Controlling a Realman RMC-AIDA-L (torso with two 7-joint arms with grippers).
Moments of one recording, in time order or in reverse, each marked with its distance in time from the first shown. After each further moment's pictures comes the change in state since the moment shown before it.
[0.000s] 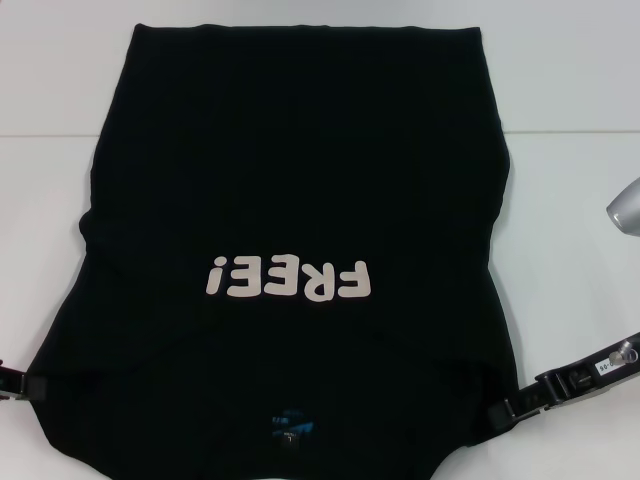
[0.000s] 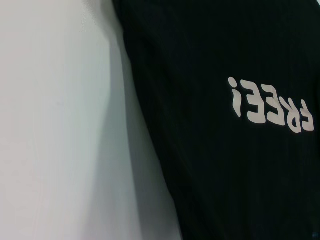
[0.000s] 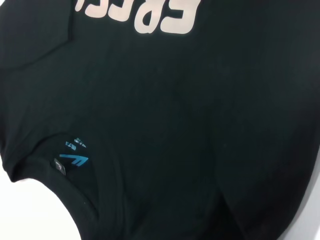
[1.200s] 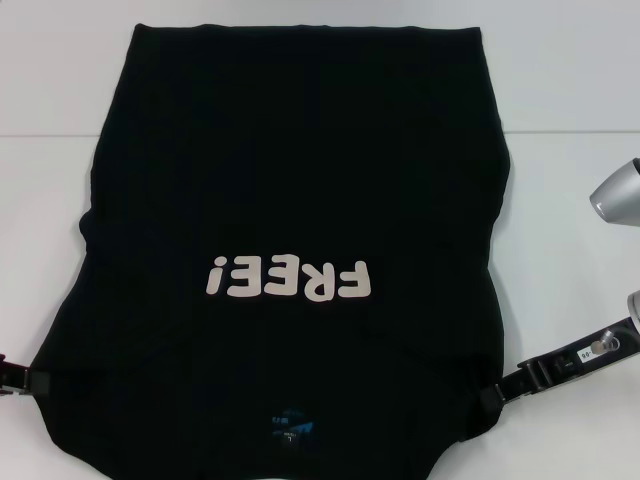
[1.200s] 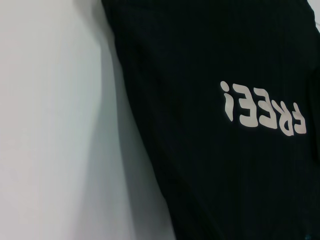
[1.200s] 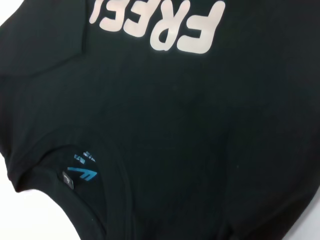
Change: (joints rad) left arm -0.005 0.002 0.000 0.000 -0.012 0.008 0.000; right arm 0.010 0.029 -0.002 -0.046 0.000 0.013 -0.005
